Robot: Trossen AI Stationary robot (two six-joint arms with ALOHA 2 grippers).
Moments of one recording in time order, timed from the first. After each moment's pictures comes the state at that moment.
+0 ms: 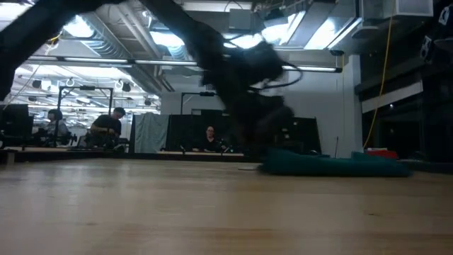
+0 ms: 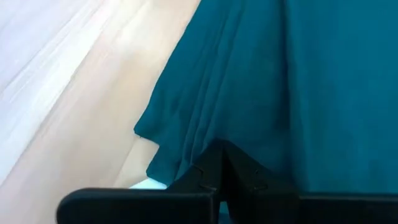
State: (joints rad) left arm 0.15 2.27 1.54 -0.33 -0.03 -0.31; right arm 1.30 0.66 0.70 0.26 1.48 -0.03
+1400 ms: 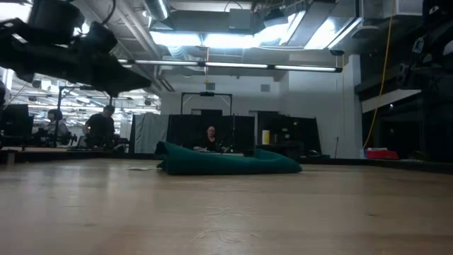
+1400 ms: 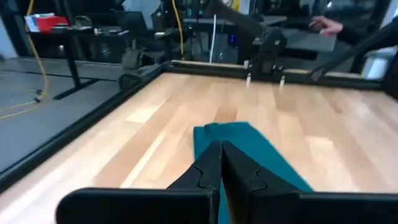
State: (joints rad) left arm 0.28 0.74 0.07 0.57 0.03 -0.03; right arm 1.51 0.41 0.61 -1.01 1.57 0.74
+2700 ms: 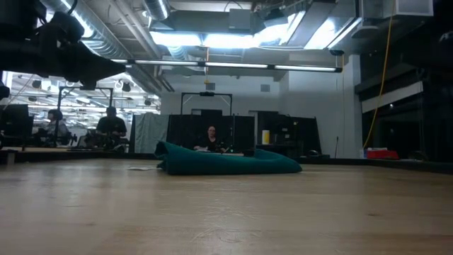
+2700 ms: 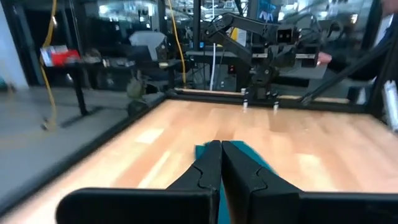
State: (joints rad) left arm 0.23 0.02 0.01 0.02 -0.03 -0.01; right arm 1.30 0.49 0.23 -0.75 1.57 1.07
